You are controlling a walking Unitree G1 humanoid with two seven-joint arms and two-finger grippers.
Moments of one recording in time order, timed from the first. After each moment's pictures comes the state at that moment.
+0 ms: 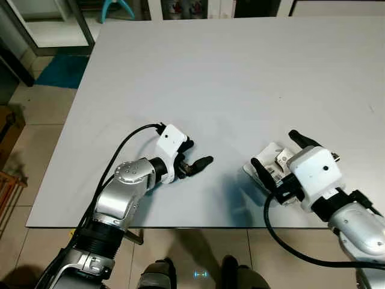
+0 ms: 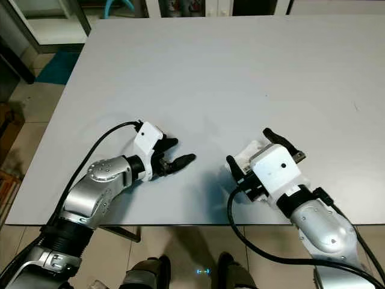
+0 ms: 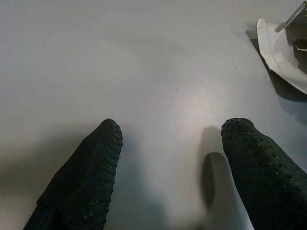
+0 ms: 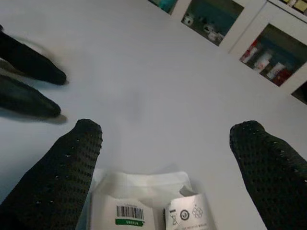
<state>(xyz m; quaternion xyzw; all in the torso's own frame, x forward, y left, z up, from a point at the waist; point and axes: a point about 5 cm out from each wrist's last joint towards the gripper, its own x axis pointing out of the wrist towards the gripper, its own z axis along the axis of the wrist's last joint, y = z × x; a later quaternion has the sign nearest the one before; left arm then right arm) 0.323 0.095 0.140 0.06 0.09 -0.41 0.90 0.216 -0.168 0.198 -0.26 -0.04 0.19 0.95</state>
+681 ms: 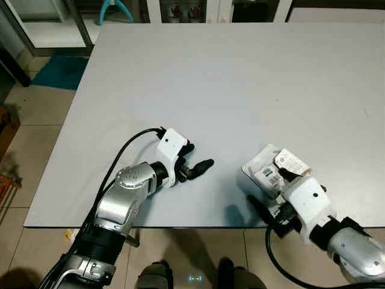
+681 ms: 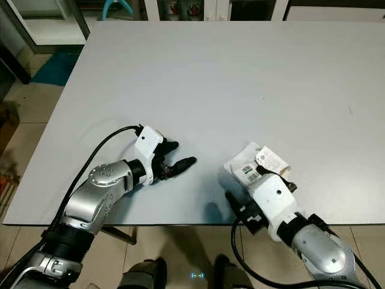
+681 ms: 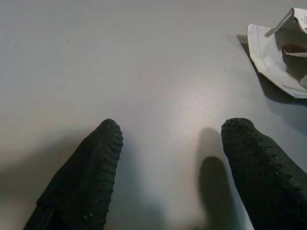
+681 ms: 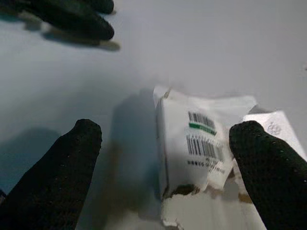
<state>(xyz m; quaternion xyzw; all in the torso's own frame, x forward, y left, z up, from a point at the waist) 0.317 0.094 0.134 0.05 0.09 -0.41 0.91 0.197 -0.175 0.149 -0.22 0.08 0.25 0.94</state>
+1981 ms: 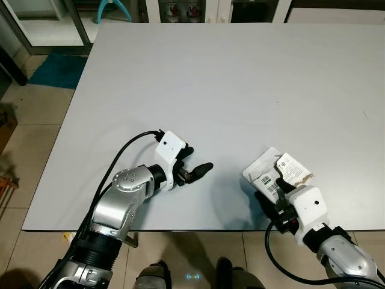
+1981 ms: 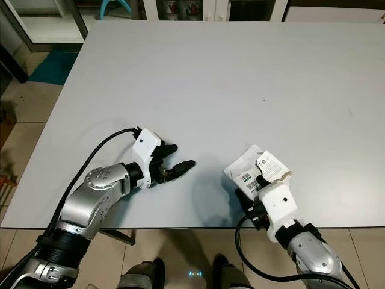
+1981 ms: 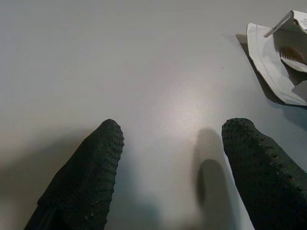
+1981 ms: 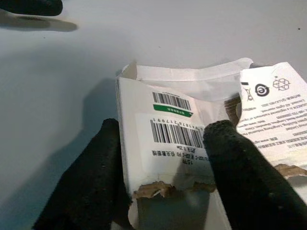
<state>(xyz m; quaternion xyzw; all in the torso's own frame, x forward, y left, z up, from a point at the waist) 0.310 0.097 0.133 0.05 0.10 -0.41 0.90 0.205 -0.189 0.102 -0.15 0.07 0.21 0.96</state>
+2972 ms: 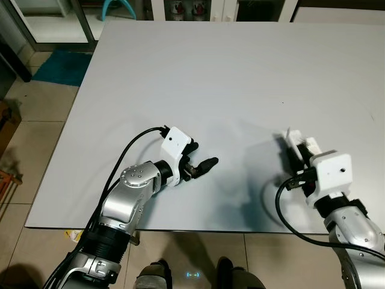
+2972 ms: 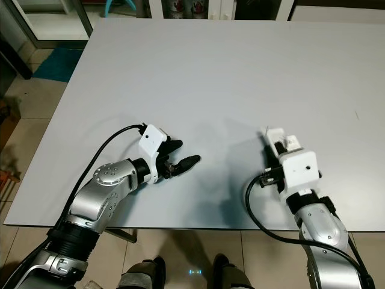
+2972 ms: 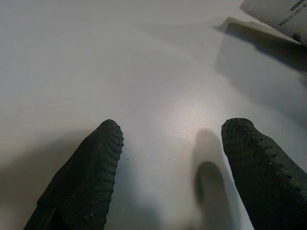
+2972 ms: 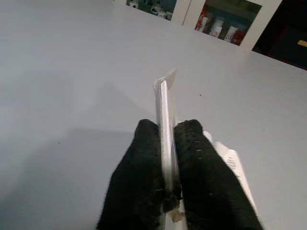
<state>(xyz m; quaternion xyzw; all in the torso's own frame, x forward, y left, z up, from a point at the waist) 0.319 0.085 0.135 0.04 0.09 -0.41 0.91 0.241 -0.204 0.152 -0.15 -0.04 0.08 0.99</state>
